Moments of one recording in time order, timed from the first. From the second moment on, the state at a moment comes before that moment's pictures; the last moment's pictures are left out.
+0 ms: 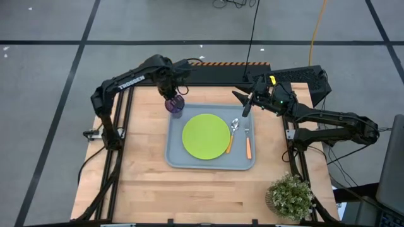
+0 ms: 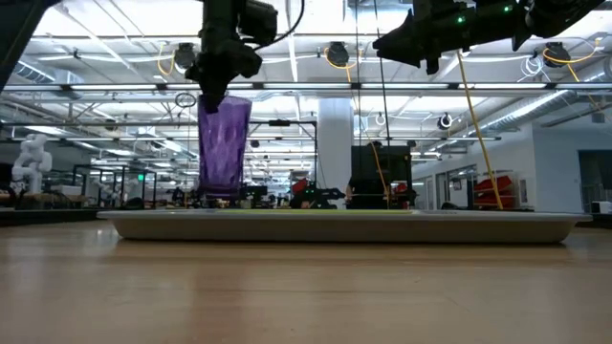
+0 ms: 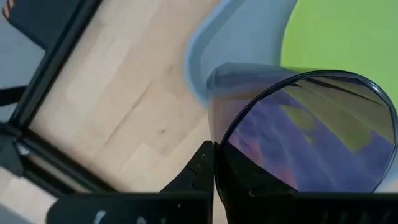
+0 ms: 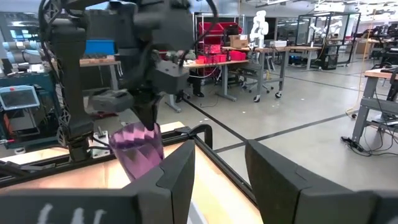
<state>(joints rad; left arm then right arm) 0.51 1.83 1.89 -1.58 -0.05 -0.18 -0.40 0.98 0.60 0.39 0.05 0.04</state>
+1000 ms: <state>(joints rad) 0.54 1.87 1.74 -1.45 0.01 -0.13 -0.40 0.98 0.60 0.39 0.02 0.06</state>
